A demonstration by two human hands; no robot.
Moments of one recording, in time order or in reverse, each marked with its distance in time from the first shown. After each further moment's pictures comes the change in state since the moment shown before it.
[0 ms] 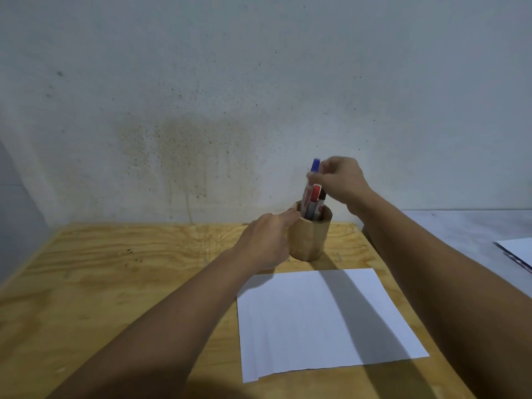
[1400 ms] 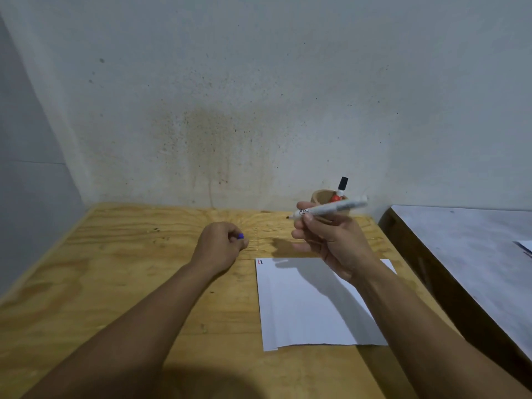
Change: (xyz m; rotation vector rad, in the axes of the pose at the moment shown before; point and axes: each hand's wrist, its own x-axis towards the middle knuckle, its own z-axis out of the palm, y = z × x) left_hand -0.062 -0.096 -0.007 -0.162 0.311 -0.354; right_hand -0.121 0.018 0.045 0.958 -0.411 0.176
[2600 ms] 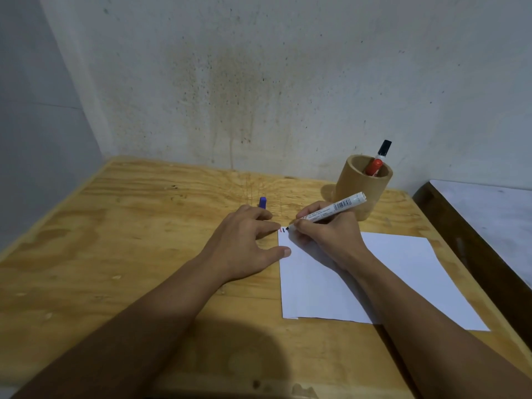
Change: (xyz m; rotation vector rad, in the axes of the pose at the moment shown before) left_hand -0.058 -0.014 0.003 0.200 -0.128 0.327; right_hand 0.005 0.072 0.015 -0.443 0.128 -0.091
